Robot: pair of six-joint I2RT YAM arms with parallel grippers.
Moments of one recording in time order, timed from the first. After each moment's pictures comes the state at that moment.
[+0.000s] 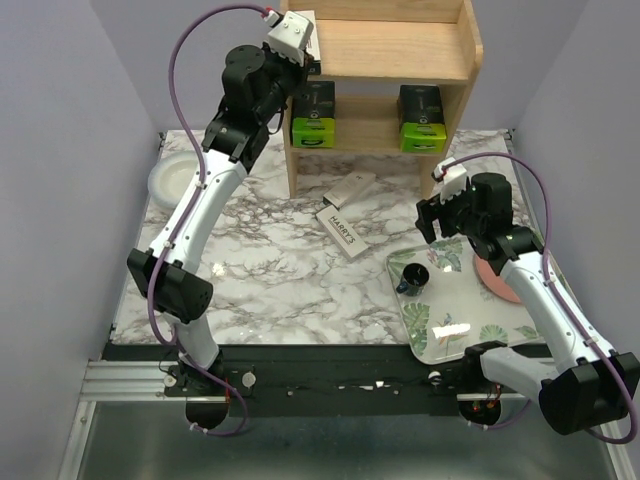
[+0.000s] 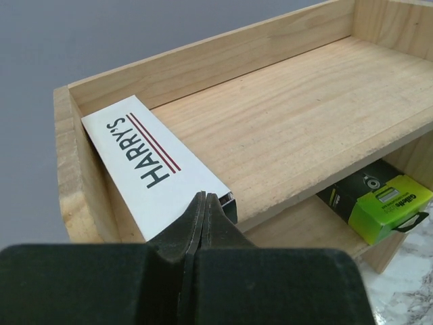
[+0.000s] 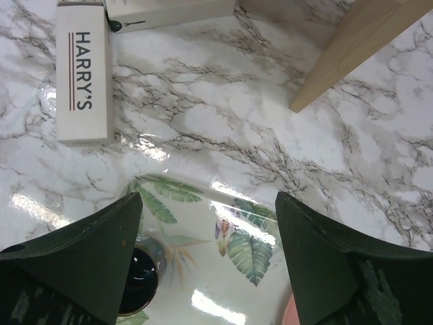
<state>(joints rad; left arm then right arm) -0.42 1.77 2.04 -0.14 0.10 0.10 0.22 1.08 0.96 -0.43 -0.20 -0.28</state>
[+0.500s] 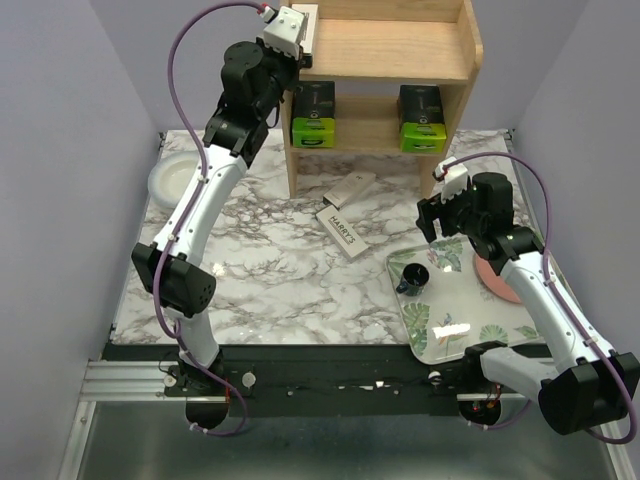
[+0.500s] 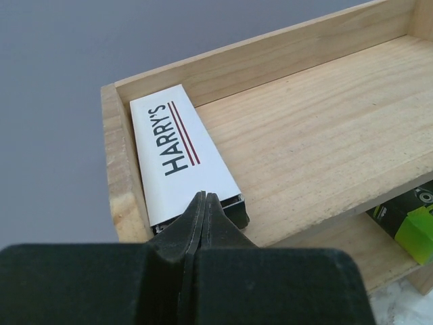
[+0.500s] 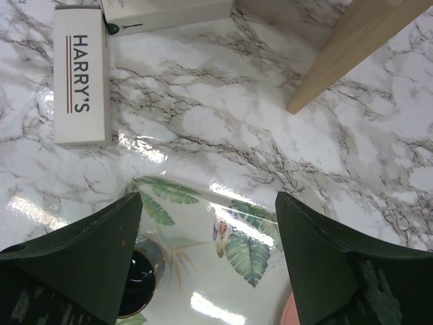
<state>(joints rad) -0.40 1.82 2.09 -0.11 0.03 0.15 0.21 1.08 0.96 -0.42 -0.20 -0.28</state>
